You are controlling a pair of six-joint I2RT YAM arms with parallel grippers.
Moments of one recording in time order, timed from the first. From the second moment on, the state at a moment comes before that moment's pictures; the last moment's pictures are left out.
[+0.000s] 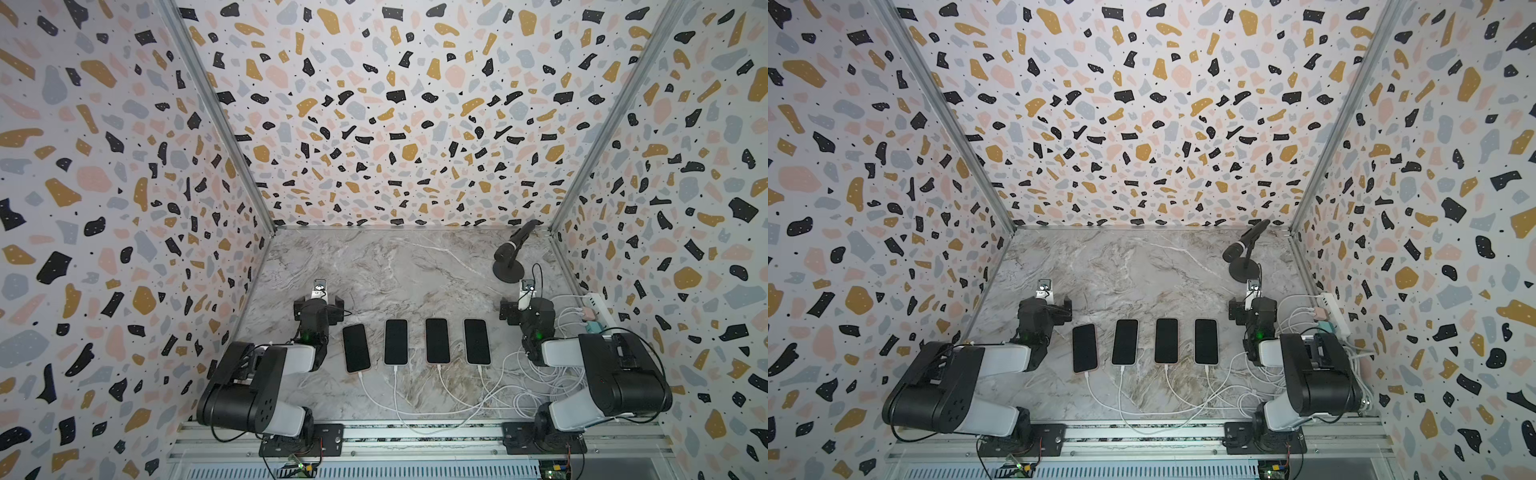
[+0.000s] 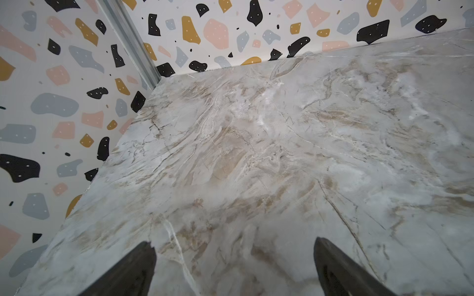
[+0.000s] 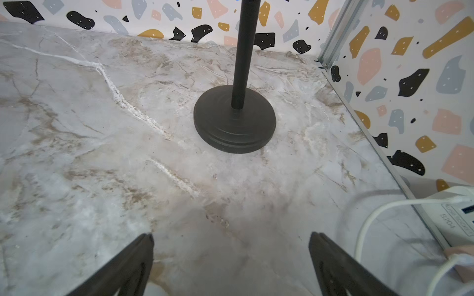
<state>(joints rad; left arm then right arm) -0.14 1.45 0.33 0.72 -0.30 0.07 0.05 1.51 0.33 0.76 0.13 -0.08</state>
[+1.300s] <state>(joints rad) -0.52 1.05 0.89 -0.46 -0.22 -0.51 0.21 1.05 0.90 -0.55 0.32 0.47</state>
